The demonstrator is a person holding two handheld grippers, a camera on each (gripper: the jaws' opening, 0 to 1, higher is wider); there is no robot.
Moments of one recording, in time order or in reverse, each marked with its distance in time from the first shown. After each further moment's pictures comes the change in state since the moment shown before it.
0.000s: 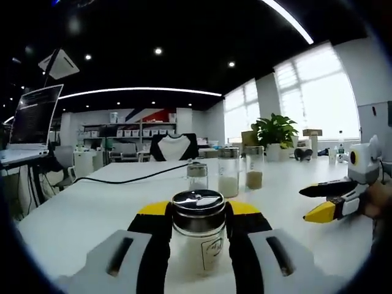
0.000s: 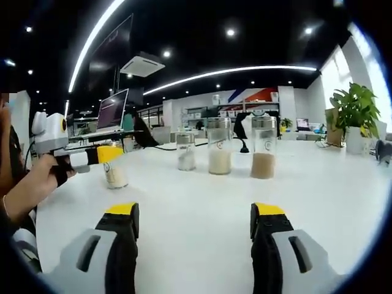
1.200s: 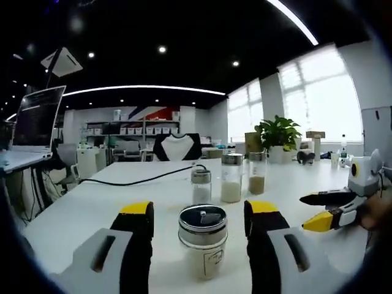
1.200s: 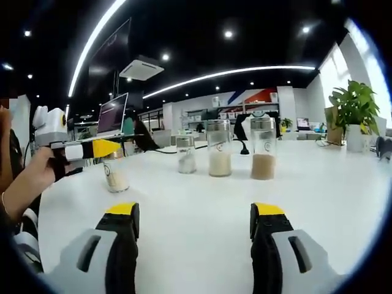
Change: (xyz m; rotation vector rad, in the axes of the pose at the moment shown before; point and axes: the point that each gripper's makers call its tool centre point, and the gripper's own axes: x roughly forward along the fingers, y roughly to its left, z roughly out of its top) left arm -0.001 0.009 0.022 -0.002 0.023 0.043; right arm -0.001 0.000 0.003 0.019 -0.019 0.010
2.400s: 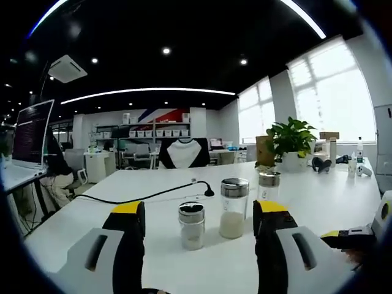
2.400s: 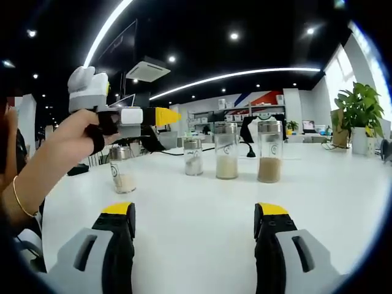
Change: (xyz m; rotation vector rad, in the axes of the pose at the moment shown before) left arm 0.091 -0.025 0.044 -0.004 -0.014 0.084; right arm 0.000 0.009 0.003 -0.014 -0.015 0.045
